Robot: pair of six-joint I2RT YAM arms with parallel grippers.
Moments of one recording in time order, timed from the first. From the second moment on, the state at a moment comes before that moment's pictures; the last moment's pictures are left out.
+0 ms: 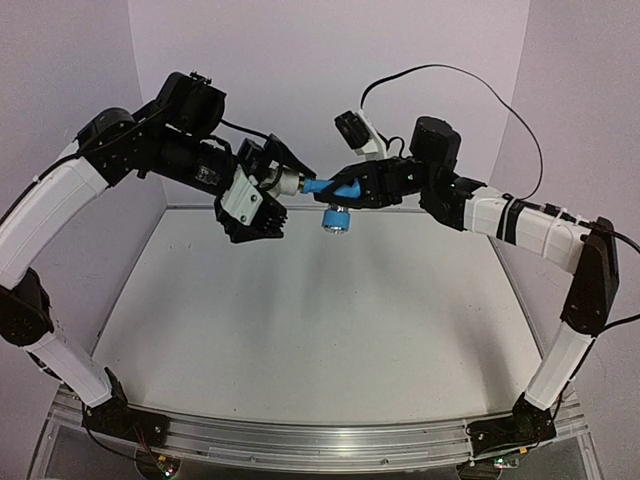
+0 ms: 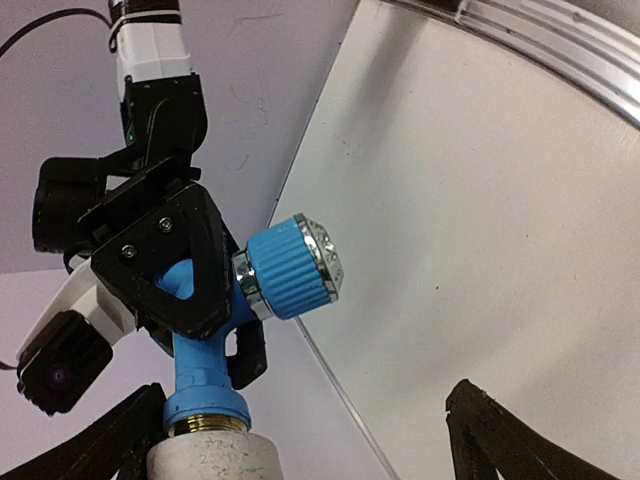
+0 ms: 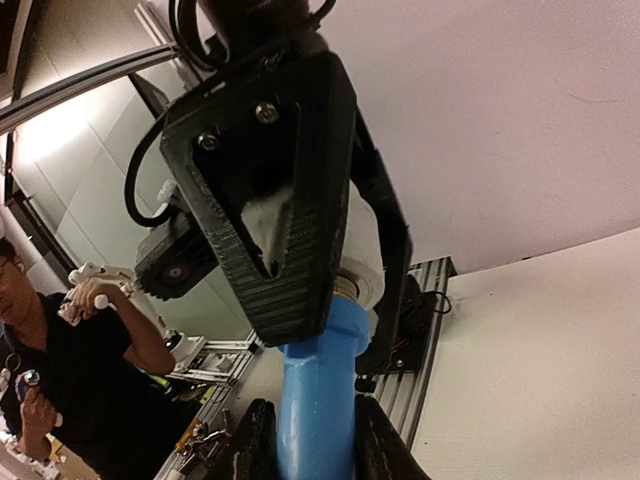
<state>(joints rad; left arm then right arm) -0.93 1.54 1.96 -1.01 0.39 1.61 0.68 1.75 1.55 0.36 -1.35 0.68</state>
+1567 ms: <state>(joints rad) -0.66 1.61 1.69 -0.35 0.92 -0.80 0.60 1.47 1.30 0.10 -0.94 -0.02</state>
